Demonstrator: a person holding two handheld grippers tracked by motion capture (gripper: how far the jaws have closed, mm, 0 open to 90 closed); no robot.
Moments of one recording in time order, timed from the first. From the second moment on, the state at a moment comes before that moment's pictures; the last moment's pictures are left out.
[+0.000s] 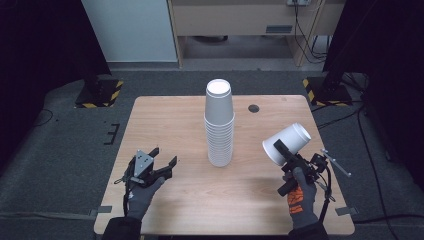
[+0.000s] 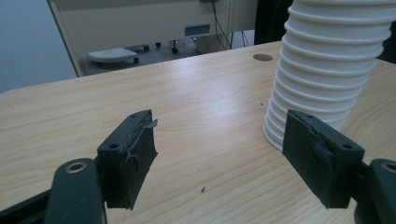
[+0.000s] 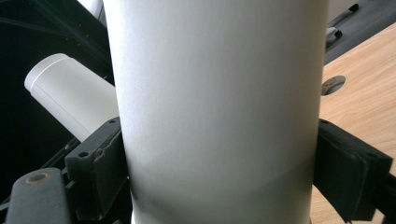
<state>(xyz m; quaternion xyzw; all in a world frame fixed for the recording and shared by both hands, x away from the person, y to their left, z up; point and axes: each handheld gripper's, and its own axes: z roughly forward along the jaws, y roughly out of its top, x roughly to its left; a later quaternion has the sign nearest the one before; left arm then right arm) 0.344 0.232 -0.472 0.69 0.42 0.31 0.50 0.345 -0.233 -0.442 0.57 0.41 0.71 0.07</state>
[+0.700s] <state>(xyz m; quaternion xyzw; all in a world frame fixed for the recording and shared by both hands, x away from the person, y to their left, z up) 0.338 0.185 -0.460 0.69 0.35 0.28 0.56 0.340 -0.236 -0.452 0.60 0.37 0.71 0.04</state>
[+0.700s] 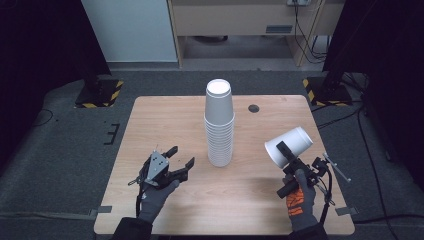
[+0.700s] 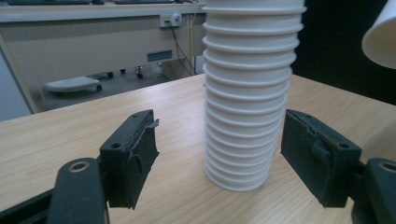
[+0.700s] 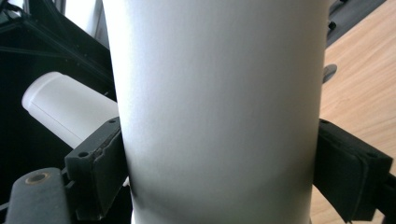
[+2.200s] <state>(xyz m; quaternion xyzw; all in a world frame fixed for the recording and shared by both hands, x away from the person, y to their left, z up) 0.350 0.066 -0.447 0.71 0.25 0.23 0.61 0.338 -0.235 -0.449 0.59 0.36 0.72 0.02</state>
